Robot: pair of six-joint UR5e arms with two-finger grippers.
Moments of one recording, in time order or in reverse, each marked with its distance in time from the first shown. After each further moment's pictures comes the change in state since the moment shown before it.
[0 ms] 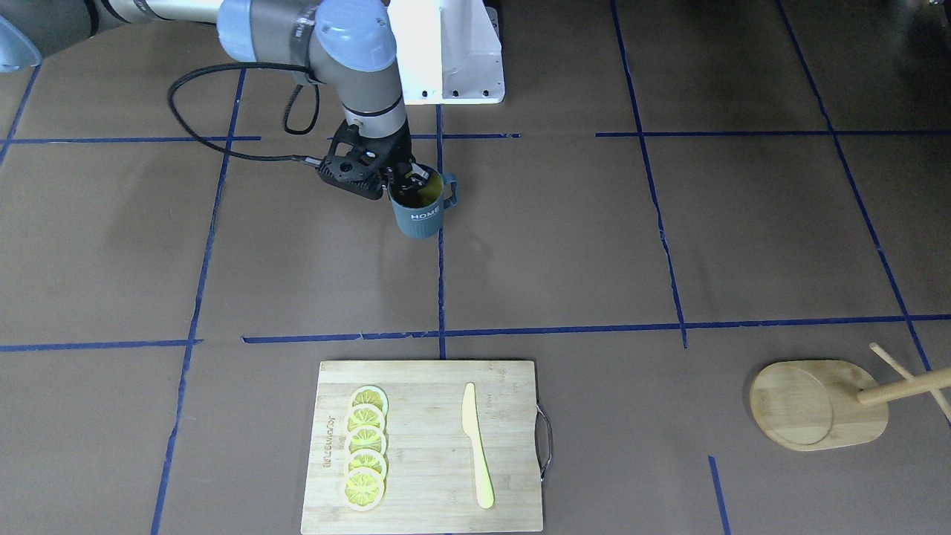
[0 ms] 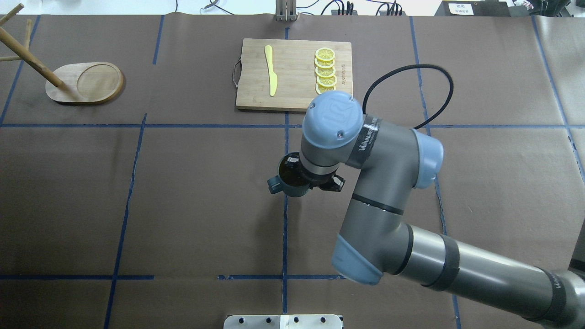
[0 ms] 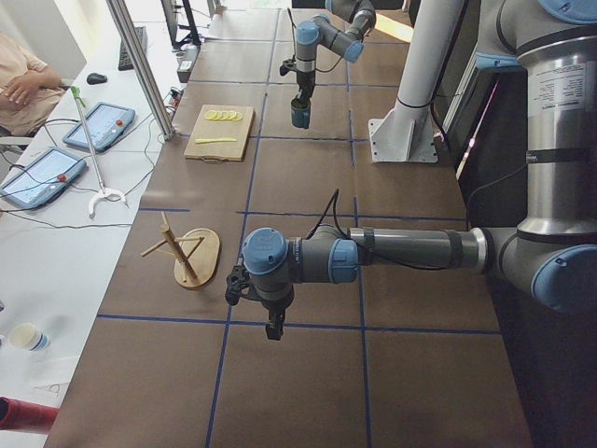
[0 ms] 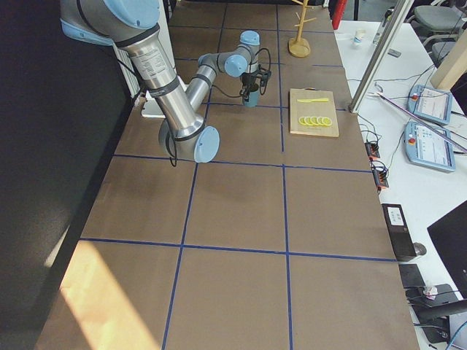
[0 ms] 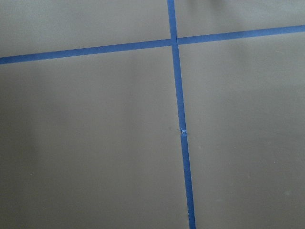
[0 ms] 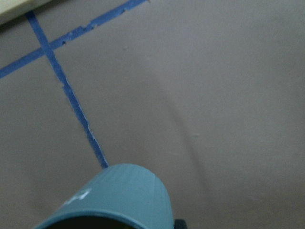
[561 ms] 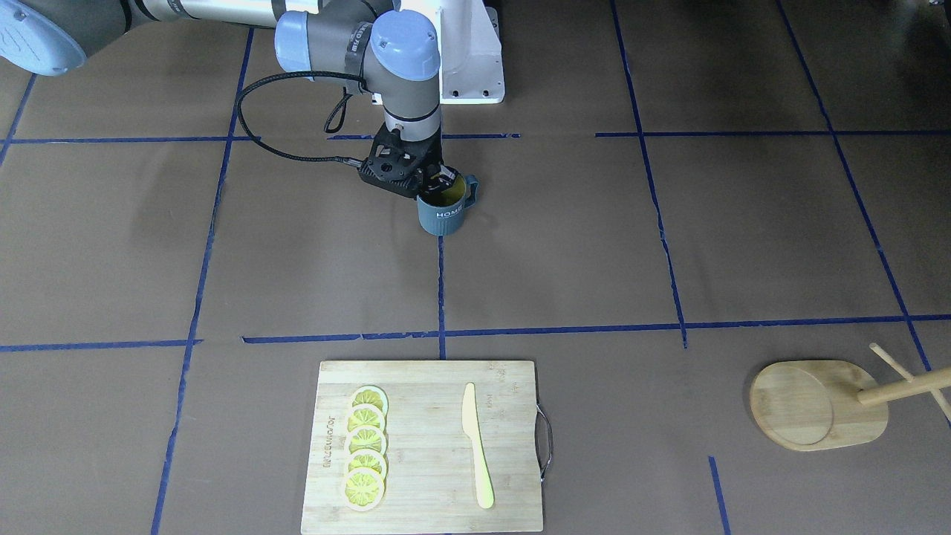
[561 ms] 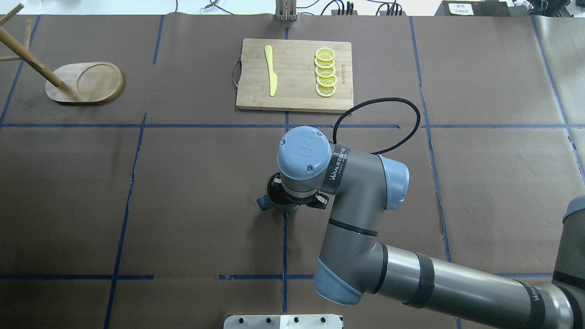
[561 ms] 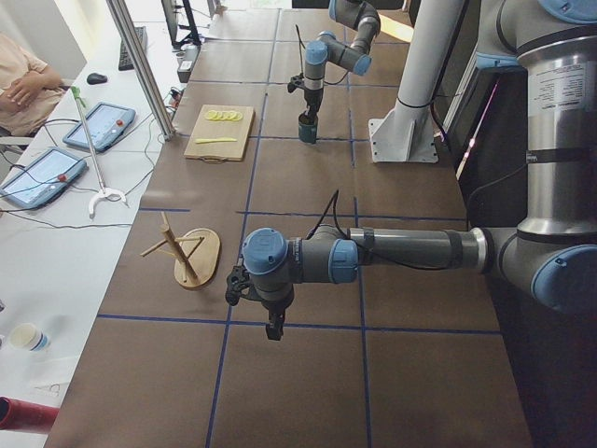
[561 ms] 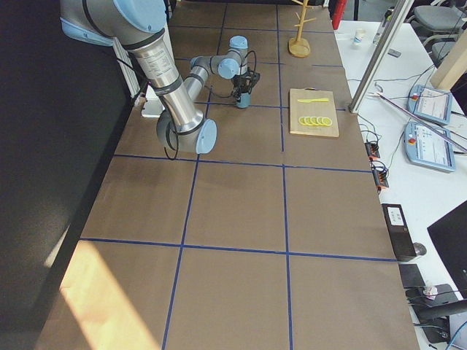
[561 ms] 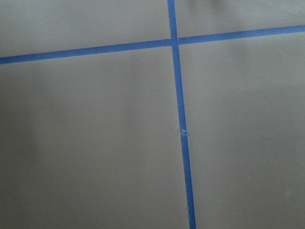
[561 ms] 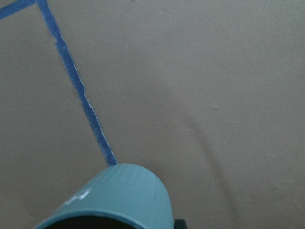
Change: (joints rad) left arm 0.000 0.000 0.001 0.000 0.000 0.000; right arm -0.057 0.019 -0.072 0.030 -0.049 -0.022
